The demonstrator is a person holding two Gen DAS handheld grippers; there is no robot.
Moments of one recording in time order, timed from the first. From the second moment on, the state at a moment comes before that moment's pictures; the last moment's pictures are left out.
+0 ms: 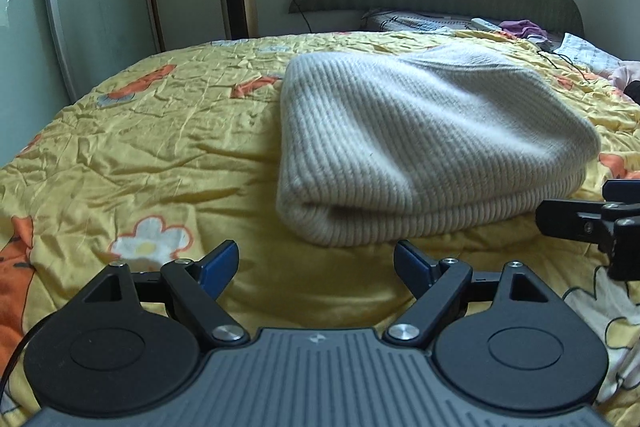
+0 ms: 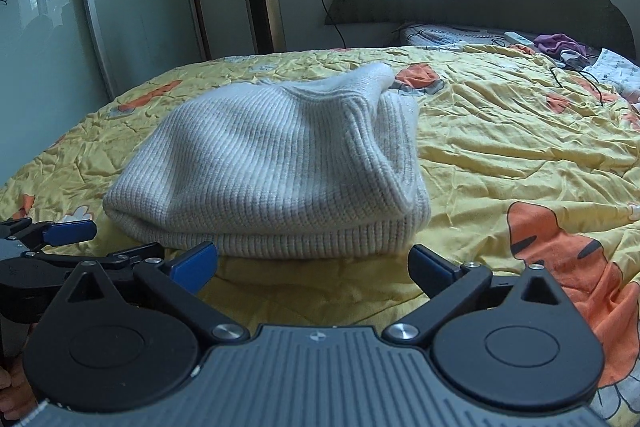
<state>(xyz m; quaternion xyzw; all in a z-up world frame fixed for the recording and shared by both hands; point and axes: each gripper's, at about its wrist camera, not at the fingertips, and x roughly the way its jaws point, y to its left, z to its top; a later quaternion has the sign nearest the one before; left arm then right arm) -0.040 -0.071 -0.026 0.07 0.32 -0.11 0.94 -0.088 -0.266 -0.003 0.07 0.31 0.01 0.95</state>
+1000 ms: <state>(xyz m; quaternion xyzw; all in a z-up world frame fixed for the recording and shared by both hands) -0.038 -0.062 -0.040 0.04 0.34 -0.07 0.94 -0.086 -0.261 -0.035 0.04 0.35 -0.03 0.94</state>
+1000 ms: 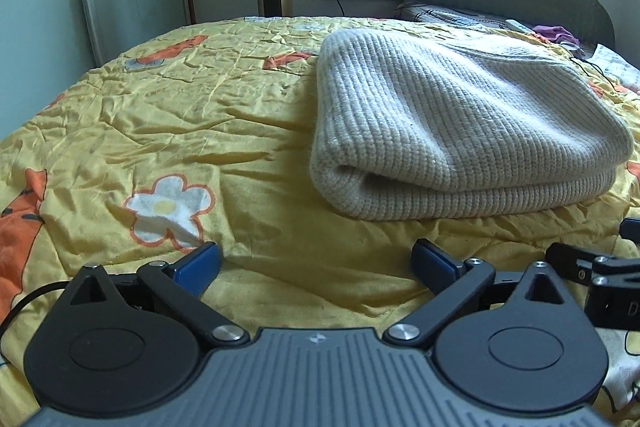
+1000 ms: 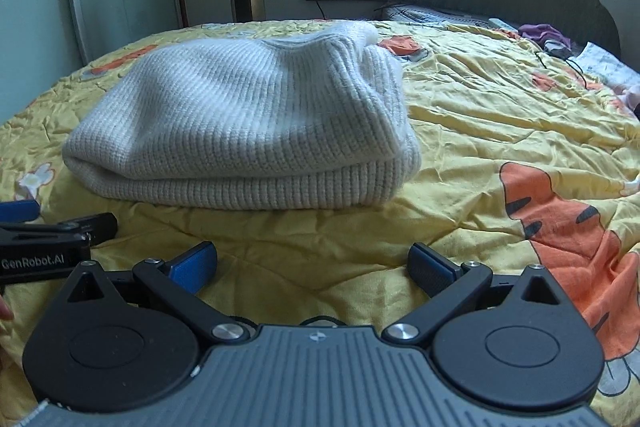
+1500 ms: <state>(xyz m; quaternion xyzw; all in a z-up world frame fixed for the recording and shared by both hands) -0.039 -0.062 -0.039 0.04 0.34 -0.08 0.94 -0.088 -0.255 -0.036 0.03 0.34 -0.04 0.94</state>
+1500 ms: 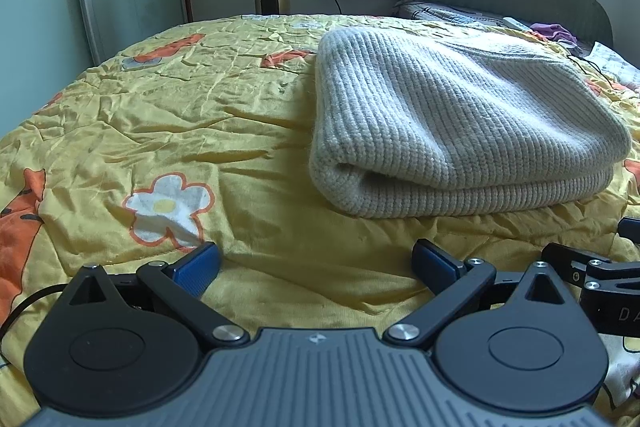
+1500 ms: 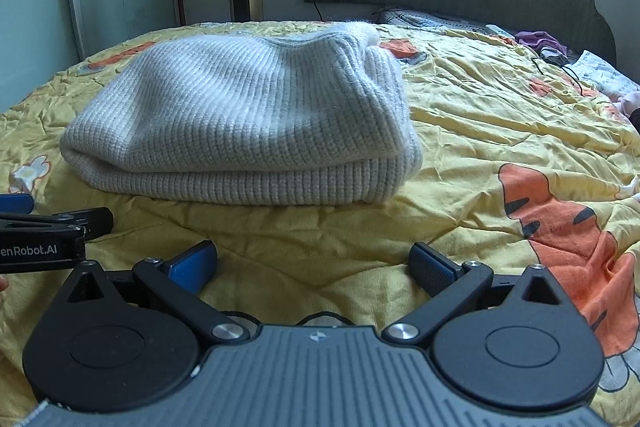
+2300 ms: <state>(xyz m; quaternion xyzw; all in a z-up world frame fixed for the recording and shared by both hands) -0.051 -0.053 -0.024 0.03 0.36 -0.08 0.93 -0.106 -0.239 -0.009 0.02 0.34 -0.02 0.94</state>
